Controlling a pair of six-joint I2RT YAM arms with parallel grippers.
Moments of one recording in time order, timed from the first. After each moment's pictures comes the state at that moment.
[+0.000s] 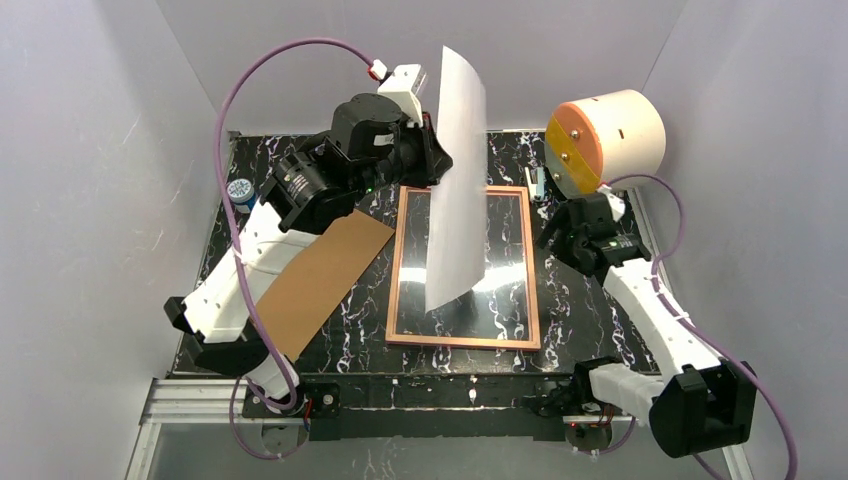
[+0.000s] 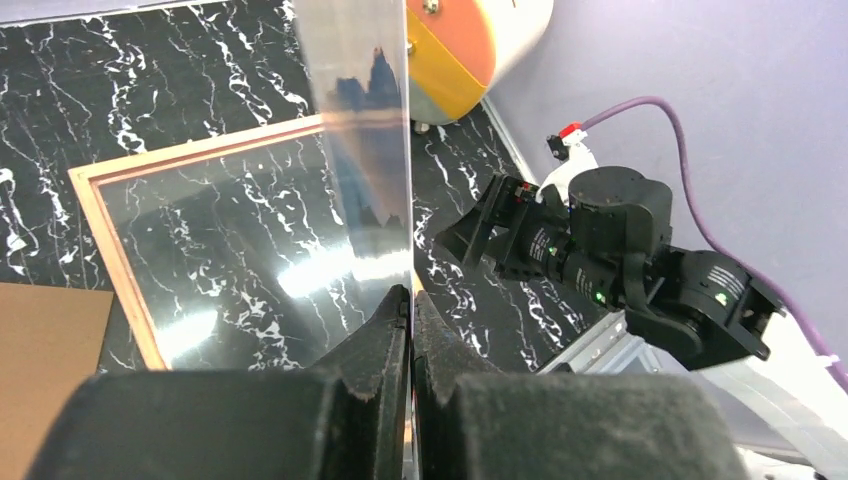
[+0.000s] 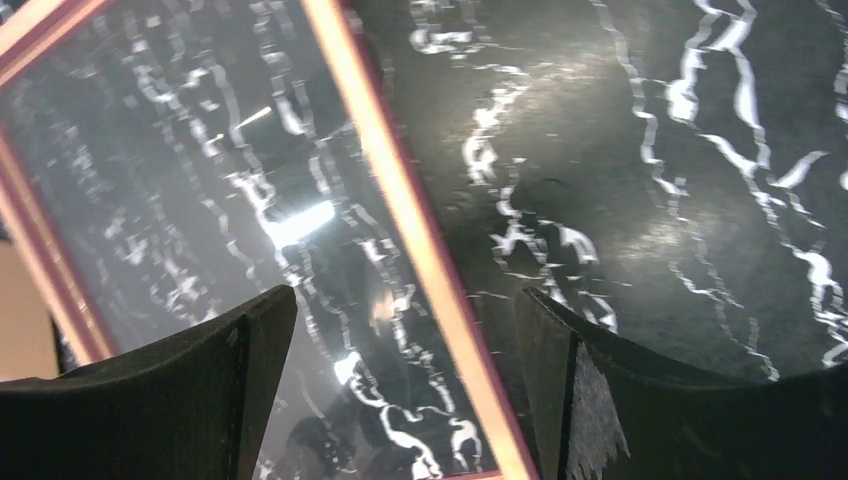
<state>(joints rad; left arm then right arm) -0.89 1.58 2.17 -0.96 -0.18 -0.49 0.31 1.08 0.88 -0.66 0.22 0.72</state>
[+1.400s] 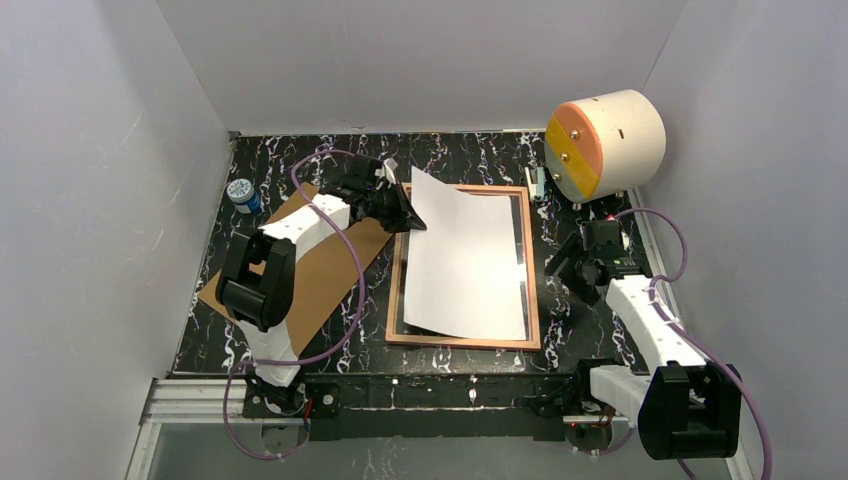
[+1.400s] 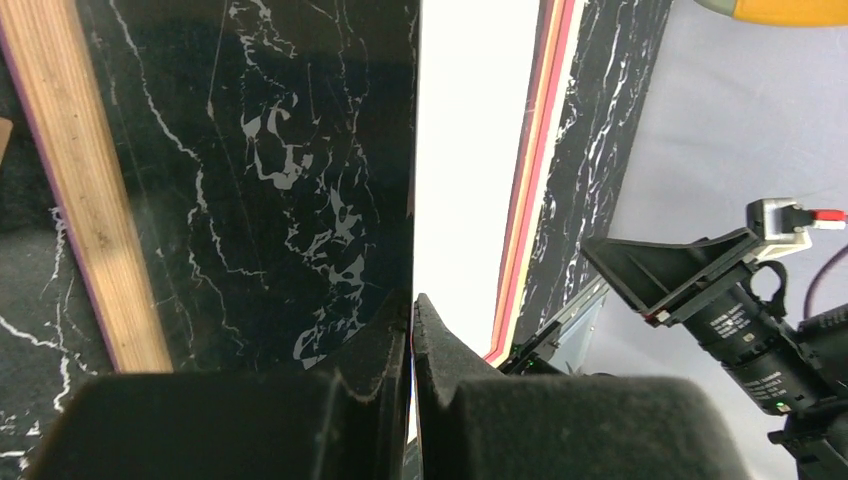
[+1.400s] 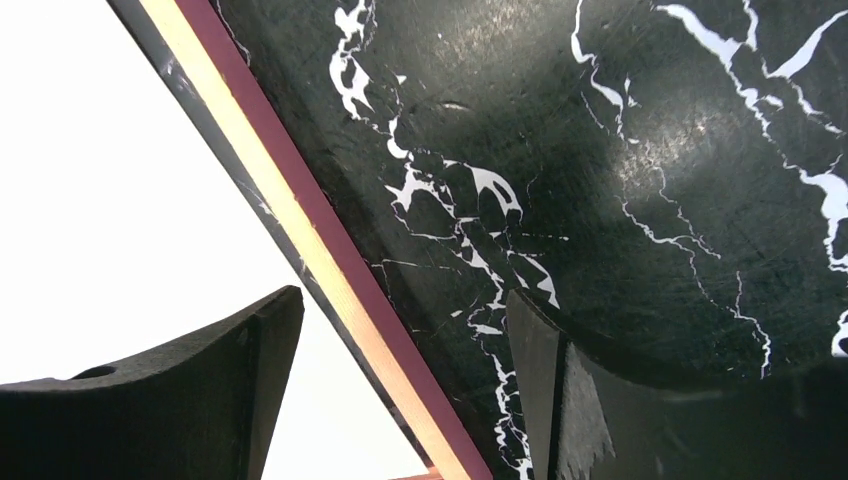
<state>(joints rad) -0.43 1.81 1.28 -0.33 0.50 -0.76 0.08 1.06 0.65 -0.61 0.05 0.68</state>
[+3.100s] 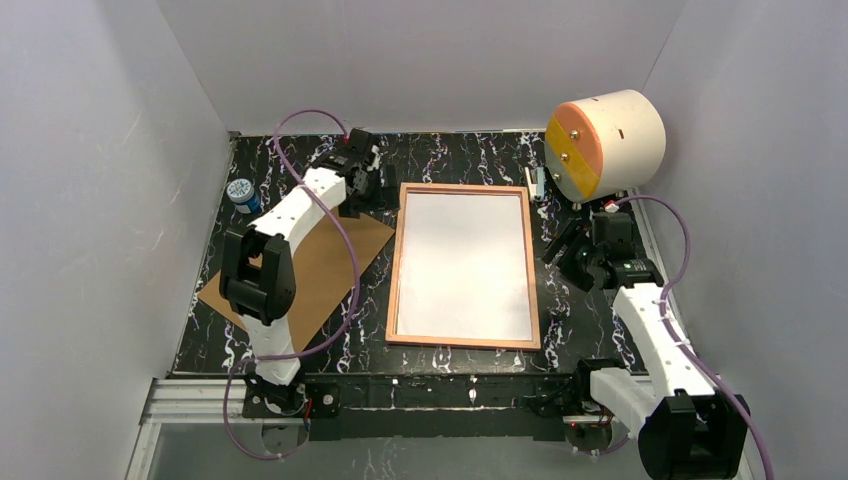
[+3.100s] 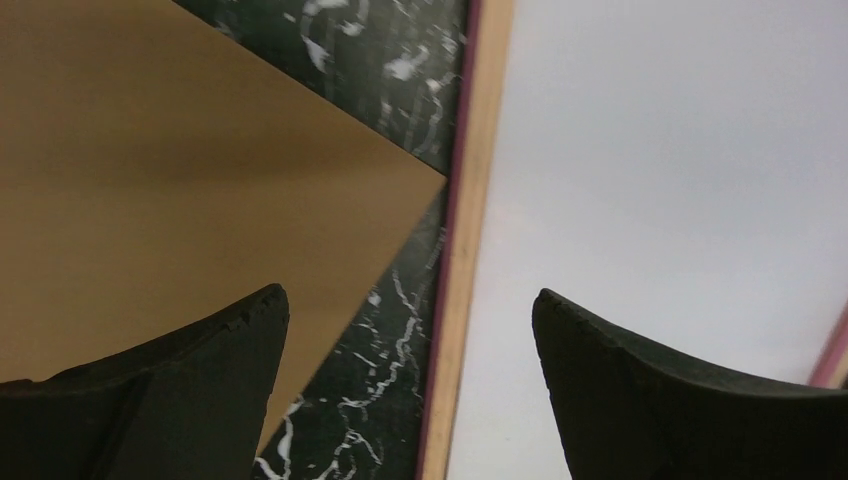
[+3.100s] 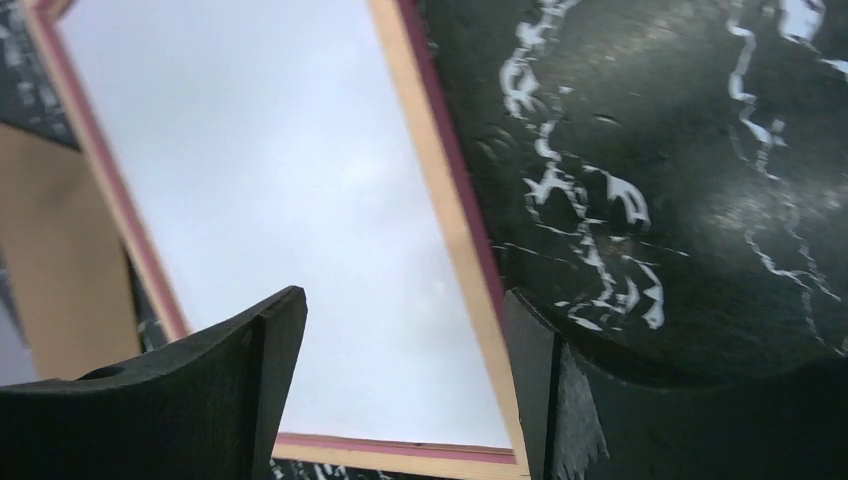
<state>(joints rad) -0.40 1.86 1.55 -0.76 -0.02 -0.45 0.08 0.98 0.69 -0.61 -0.10 0.66</state>
